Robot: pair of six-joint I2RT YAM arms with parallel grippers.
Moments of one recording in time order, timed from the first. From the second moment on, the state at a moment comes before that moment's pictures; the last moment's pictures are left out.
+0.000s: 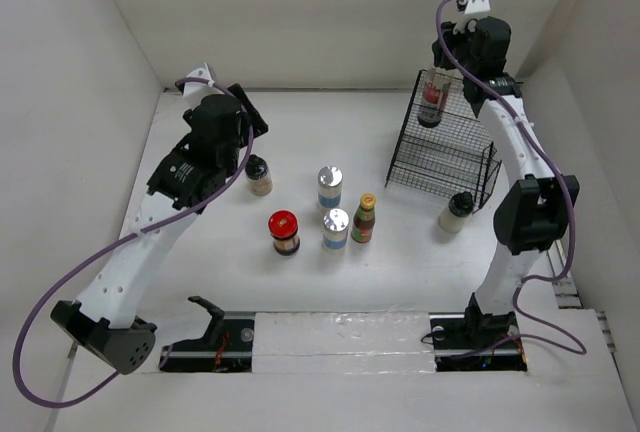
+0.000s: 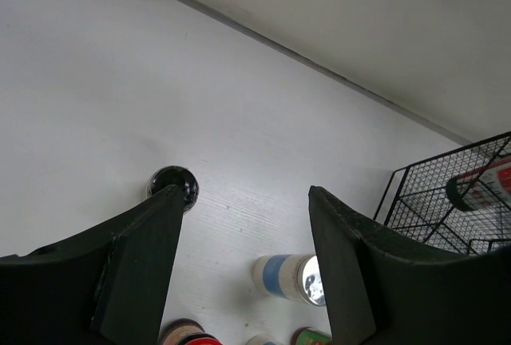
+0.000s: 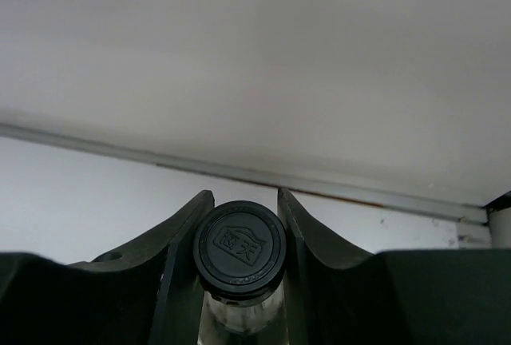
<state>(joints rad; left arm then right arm) -0.52 1.17 1.43 -0.64 -0.56 -0.65 0.07 1.88 1.92 -0.12 -0.10 -0.05</state>
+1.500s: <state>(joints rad) -0.52 1.16 1.32 -0.57 -0.46 -0.66 0.62 1.03 1.05 -0.34 -0.21 0.04</state>
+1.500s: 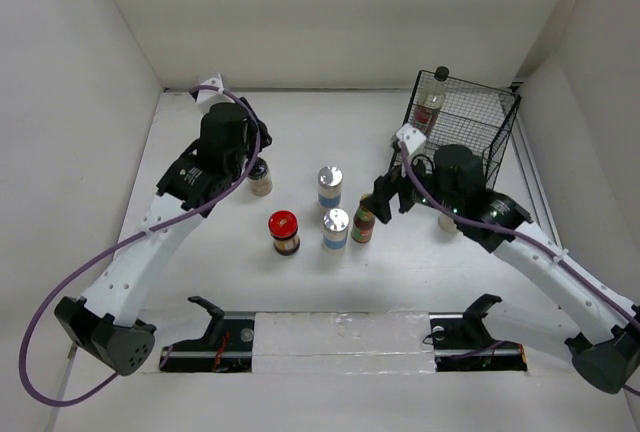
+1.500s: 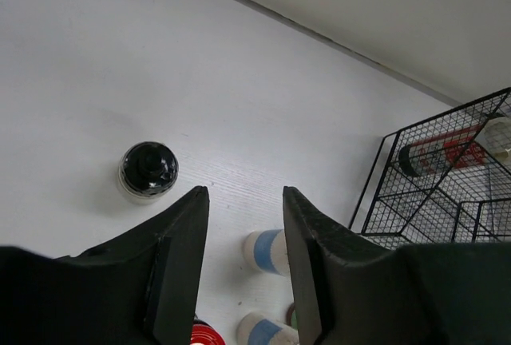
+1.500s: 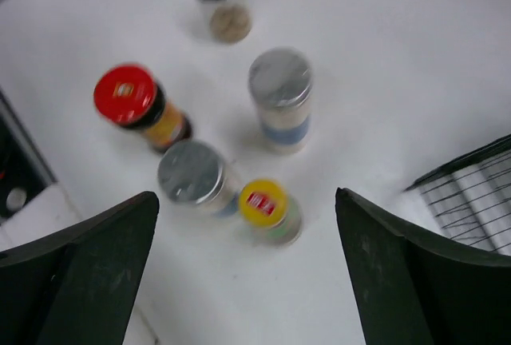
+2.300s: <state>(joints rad) -0.54 1.12 1.24 -0.53 -0.40 -0.71 0.70 1.20 0.86 -0.17 -0.11 0.05</state>
